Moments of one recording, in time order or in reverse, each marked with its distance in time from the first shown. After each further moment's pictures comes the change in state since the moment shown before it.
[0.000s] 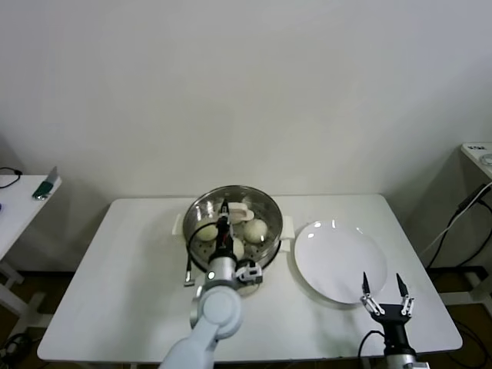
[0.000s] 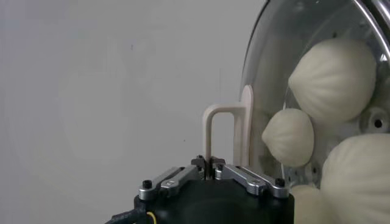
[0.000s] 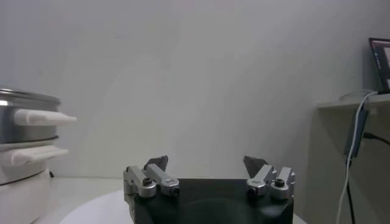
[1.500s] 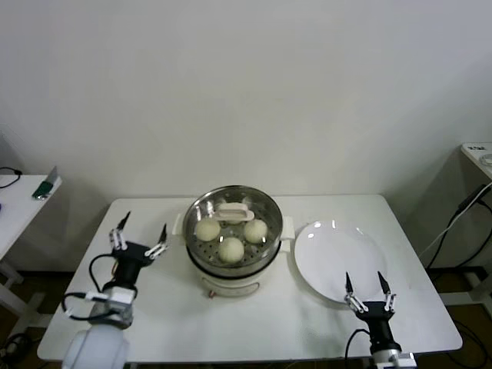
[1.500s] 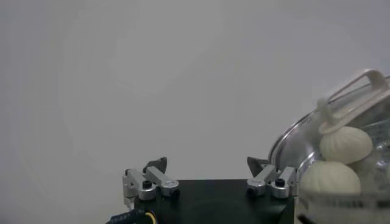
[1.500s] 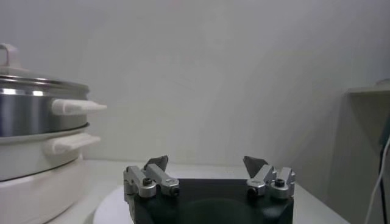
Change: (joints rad) left arm 0.428 0.201 -0.584 -0.301 -1.338 -0.463 -0.223; right arm -0.016 -0.017 -0.075 0.075 -0.036 -0.138 0.040
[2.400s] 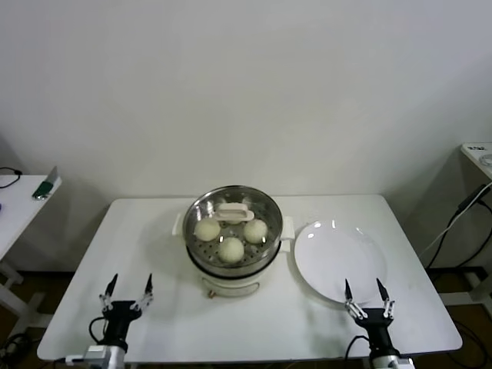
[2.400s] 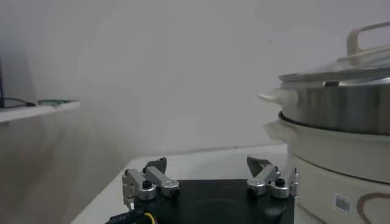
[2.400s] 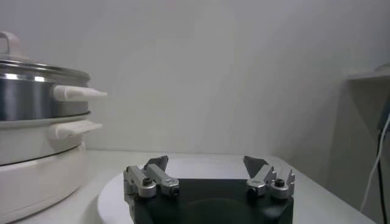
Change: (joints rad) left arm 0.146 -0.035 -0.015 0.296 -0.375 -0.367 -0.041; right arm -0.007 -0.003 -0.006 -0.036 0.020 0.015 -0.009
